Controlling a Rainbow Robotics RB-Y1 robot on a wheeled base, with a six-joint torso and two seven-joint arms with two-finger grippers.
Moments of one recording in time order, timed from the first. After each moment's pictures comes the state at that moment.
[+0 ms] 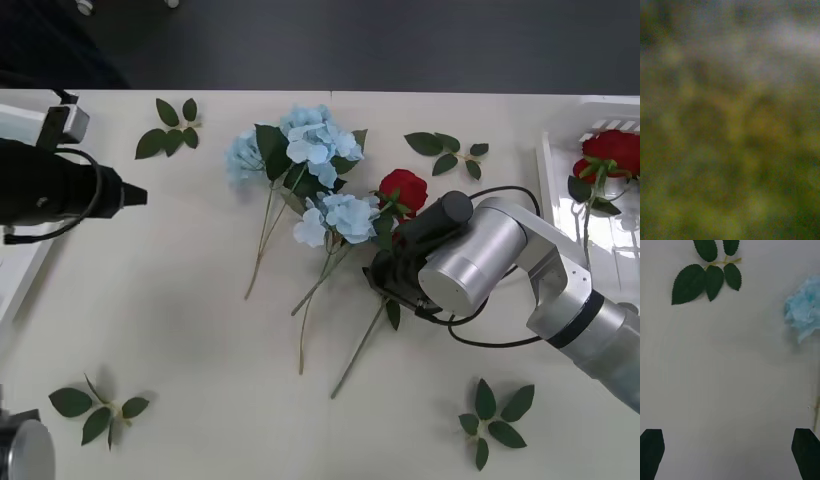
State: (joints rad) right arm -0.51 -0.54 0.69 -1.67 -0.58 1.25 0.31; left arm -0.41 0.28 0.38 -1.87 0.47 1.65 -1.71
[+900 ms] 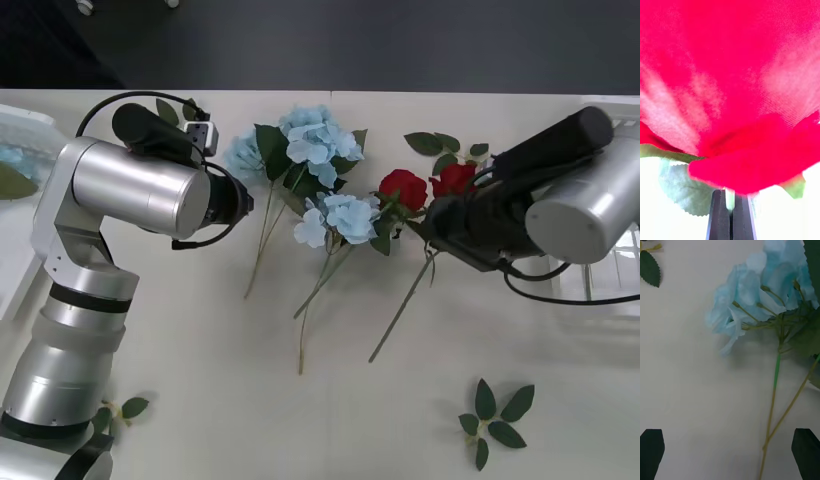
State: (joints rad) right arm -0.48 -0.79 0.44 -1.93 -0.84 1.33 0.42; left arm -0.45 0.20 -0.14 -1.77 0.13 1.43 -1.29
